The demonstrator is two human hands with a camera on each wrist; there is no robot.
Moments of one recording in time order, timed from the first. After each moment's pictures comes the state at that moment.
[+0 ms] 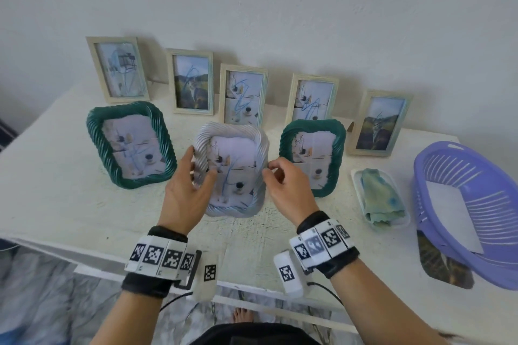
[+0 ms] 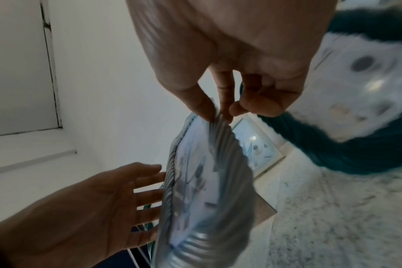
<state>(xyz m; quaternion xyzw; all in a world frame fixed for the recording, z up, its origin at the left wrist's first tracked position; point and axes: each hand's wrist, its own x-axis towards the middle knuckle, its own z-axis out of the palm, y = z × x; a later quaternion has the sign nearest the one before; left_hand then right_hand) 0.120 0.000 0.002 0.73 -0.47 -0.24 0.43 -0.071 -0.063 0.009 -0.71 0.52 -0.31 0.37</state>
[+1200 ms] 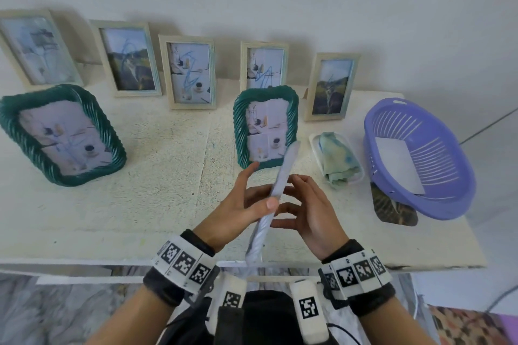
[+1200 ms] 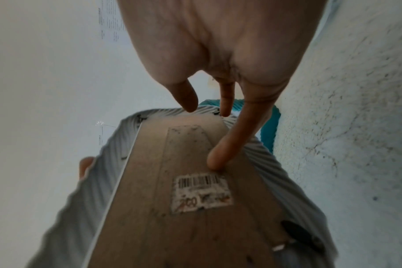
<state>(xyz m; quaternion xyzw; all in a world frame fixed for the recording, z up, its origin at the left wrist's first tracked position) 0.000 0.024 0.006 0.46 -0.48 -0.67 0.34 -0.166 0.019 0.009 -0.31 0.50 -0.44 0.68</state>
